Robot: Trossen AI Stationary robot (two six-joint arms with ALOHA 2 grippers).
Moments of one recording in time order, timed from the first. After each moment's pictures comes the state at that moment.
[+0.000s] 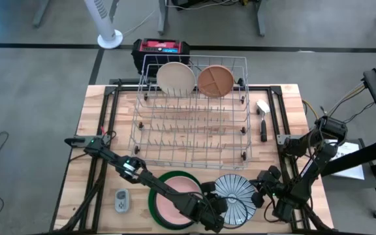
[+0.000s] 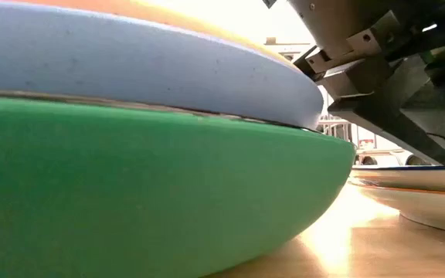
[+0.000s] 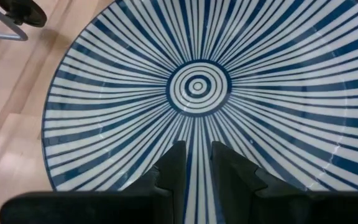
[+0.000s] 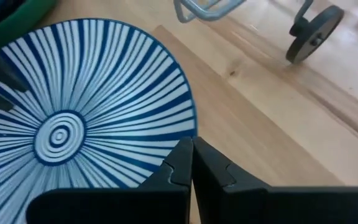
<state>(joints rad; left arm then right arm) -0.52 2.65 2.35 -0.68 -0.59 -0.48 1.15 1.59 0.79 -0.81 0.73 1.90</state>
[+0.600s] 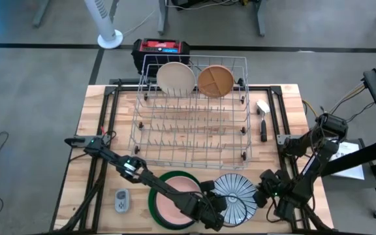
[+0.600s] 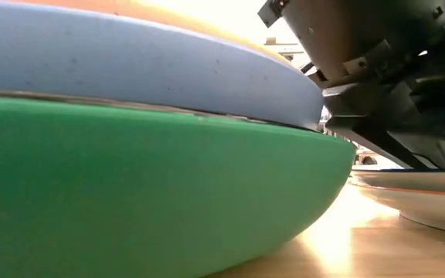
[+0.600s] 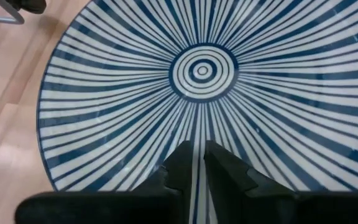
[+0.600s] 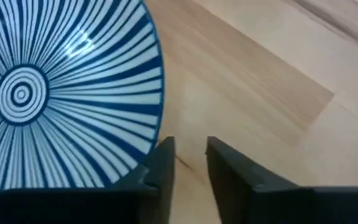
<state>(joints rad) -0.51 2.66 2.34 -0.69 -0.58 -0.50 1.15 1.54 0.79 -0.84 0.44 2.07</state>
